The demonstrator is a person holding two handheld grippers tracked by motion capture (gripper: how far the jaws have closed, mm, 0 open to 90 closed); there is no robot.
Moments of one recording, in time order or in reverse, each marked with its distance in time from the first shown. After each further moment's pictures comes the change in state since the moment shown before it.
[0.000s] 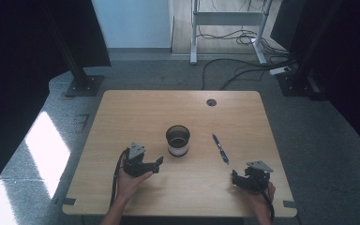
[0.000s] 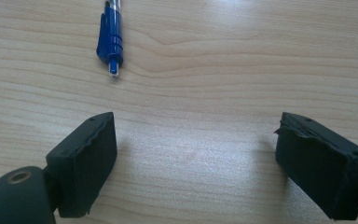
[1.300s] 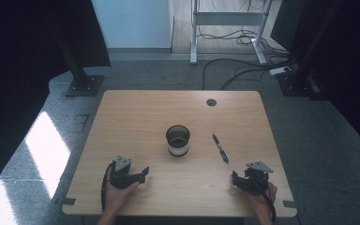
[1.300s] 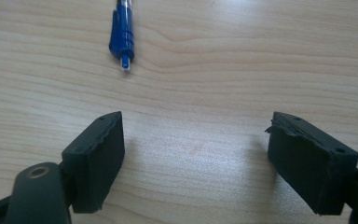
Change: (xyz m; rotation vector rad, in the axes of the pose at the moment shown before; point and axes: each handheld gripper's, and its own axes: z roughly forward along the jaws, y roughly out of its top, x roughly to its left) left arm 0.026 -0.050 -0.015 0.046 0.061 -0.074; right arm 0.002 0.000 -0.007 0.007 0.019 -0.012
